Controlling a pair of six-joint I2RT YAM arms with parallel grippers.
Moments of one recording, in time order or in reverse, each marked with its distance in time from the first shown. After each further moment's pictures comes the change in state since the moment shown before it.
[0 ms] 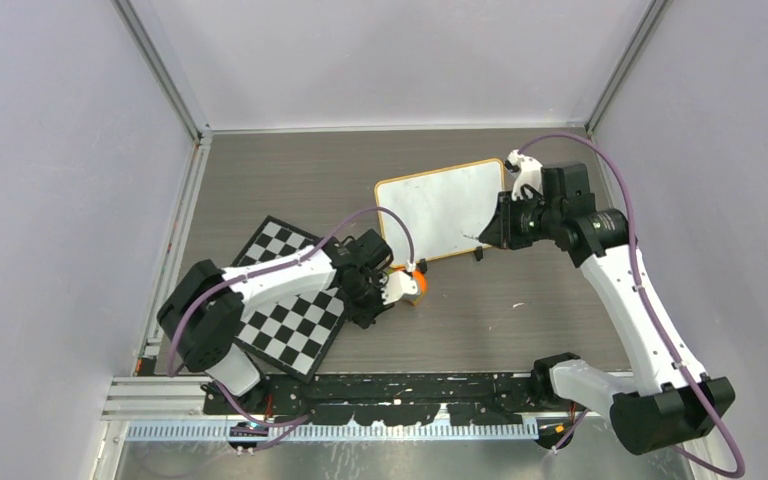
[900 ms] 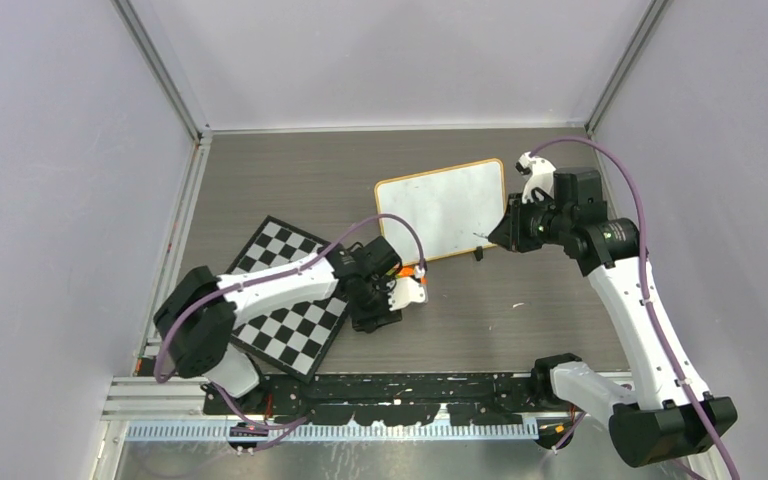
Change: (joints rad) left arm -0.104 0.014 -0.011 0.066 -0.135 -0.013; right arm -0.054 -0.095 -0.052 0.018 0.038 -0.025
